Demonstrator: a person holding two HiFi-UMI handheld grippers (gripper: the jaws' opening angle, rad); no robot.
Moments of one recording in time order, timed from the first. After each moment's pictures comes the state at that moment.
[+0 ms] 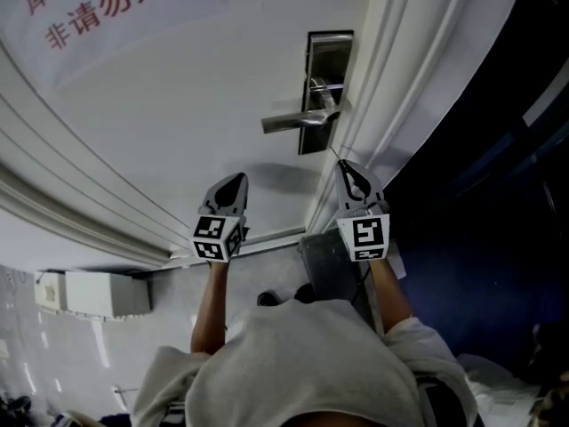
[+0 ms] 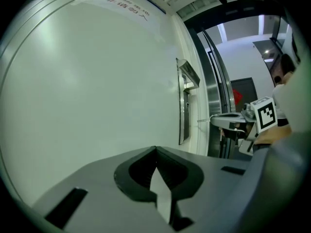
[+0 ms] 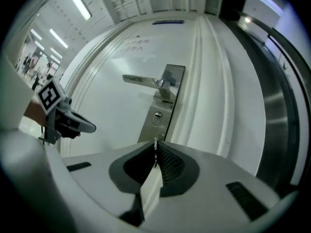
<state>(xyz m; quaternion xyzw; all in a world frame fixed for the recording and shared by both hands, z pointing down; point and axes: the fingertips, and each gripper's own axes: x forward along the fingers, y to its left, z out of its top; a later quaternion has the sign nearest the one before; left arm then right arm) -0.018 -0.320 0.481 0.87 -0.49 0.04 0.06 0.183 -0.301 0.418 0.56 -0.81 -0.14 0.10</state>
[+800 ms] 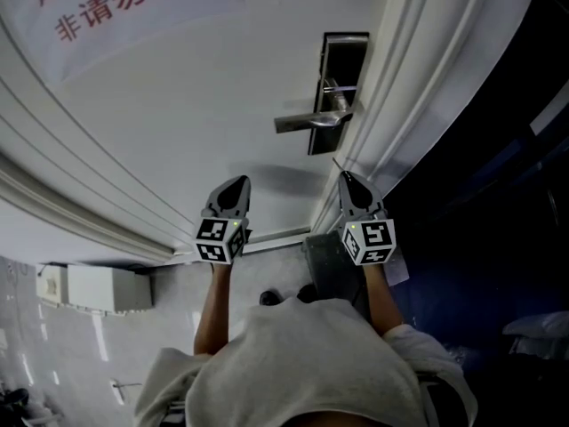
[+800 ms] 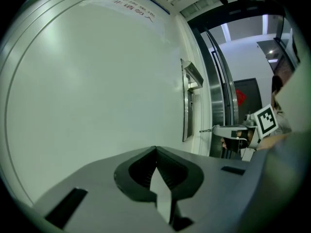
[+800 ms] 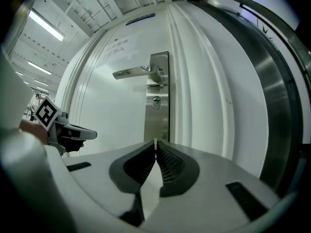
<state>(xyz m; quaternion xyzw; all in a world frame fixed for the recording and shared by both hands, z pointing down) -0.035 -0.316 0.488 0.86 -0.50 0.03 0.07 0.182 -0.303 0.458 0.55 -0.83 -0.01 0.04</state>
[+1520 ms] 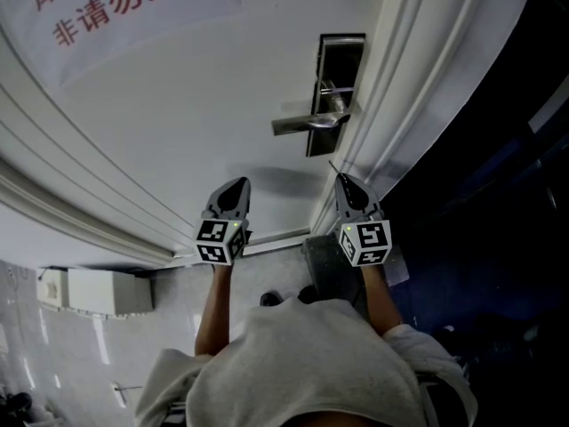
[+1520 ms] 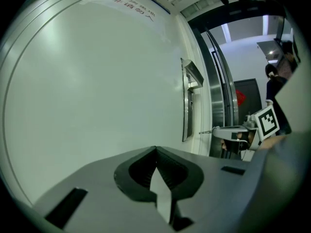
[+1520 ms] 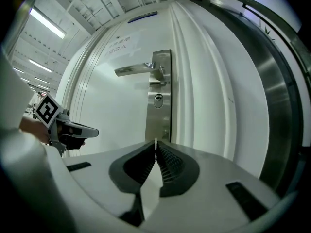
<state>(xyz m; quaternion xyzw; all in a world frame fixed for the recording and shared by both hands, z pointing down) -0.032 -0.317 0.490 0.86 -0.50 0.03 0.07 0.177 -0.302 0.463 0.55 -0.83 -0.02 0.05</state>
